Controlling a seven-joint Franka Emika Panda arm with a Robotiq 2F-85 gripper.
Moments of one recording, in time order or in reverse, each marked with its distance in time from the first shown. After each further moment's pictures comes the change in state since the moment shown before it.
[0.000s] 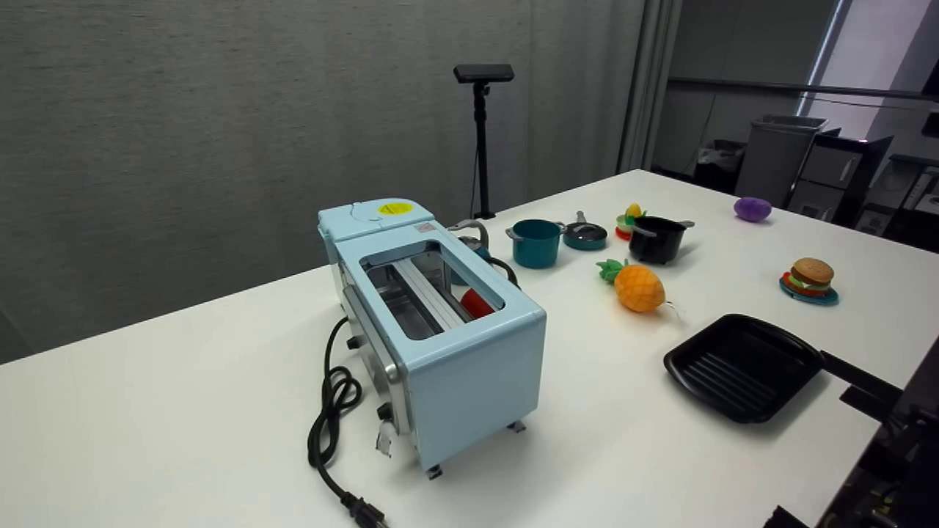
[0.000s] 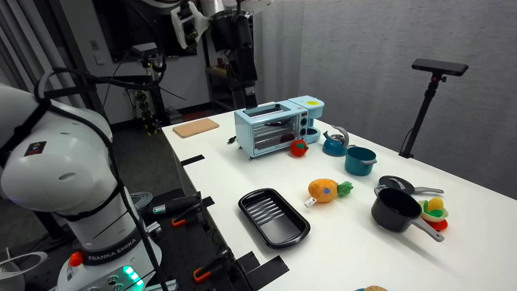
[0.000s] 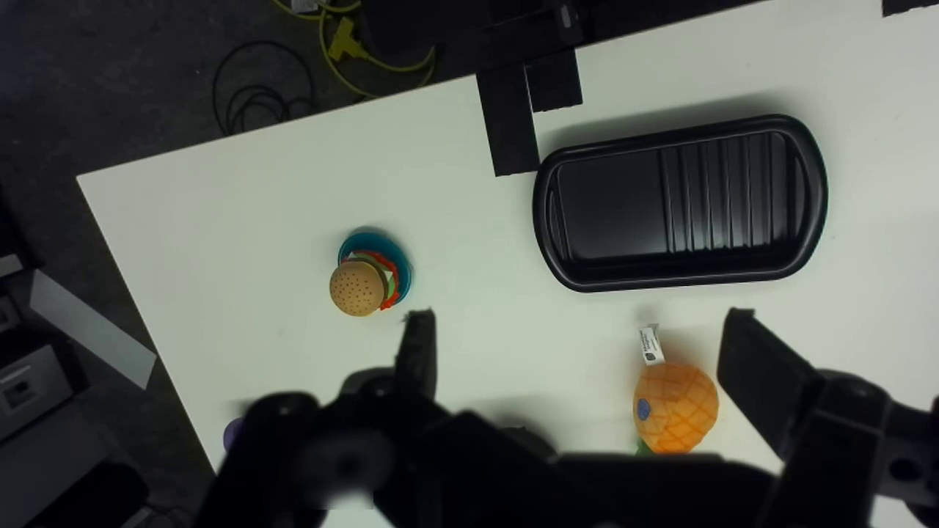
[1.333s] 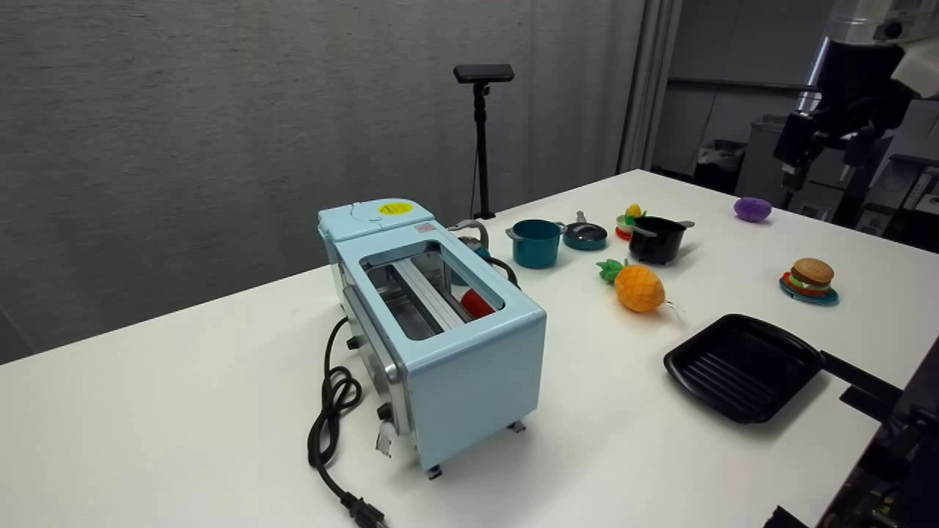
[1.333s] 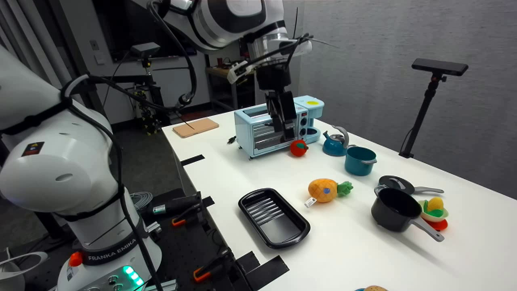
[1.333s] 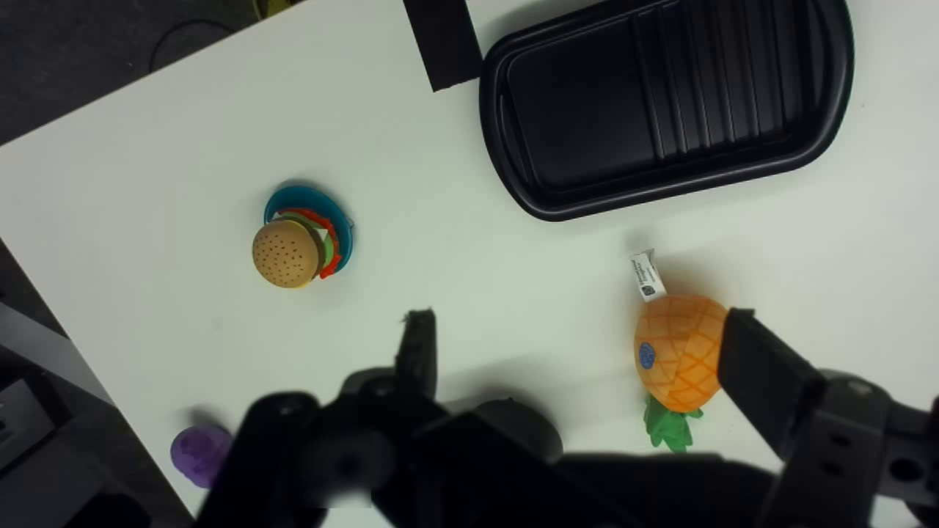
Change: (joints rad) arm -0.026 0.355 -0.026 0.028 -0.038 0.352 0.168
